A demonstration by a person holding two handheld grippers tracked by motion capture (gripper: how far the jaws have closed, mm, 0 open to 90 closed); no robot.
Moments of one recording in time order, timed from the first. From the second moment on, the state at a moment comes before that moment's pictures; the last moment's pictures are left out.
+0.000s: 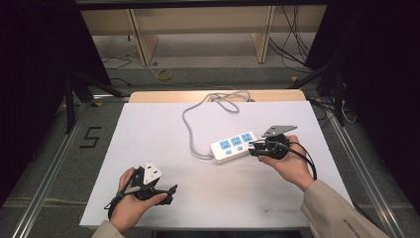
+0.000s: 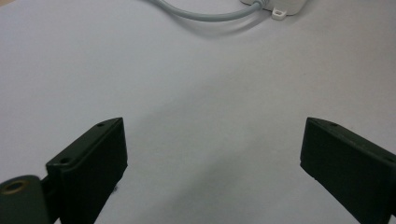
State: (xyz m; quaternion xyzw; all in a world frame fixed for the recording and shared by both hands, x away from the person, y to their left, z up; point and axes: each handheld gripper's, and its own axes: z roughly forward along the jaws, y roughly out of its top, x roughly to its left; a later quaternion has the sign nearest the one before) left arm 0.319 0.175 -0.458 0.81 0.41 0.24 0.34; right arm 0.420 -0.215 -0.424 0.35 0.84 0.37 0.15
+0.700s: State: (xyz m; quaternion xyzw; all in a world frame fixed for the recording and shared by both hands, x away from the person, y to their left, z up) left arm 0.319 0.175 -0.458 0.81 0.41 0.24 0.34; right arm 0.392 -0.242 -0.423 0.36 0.83 0.39 0.15
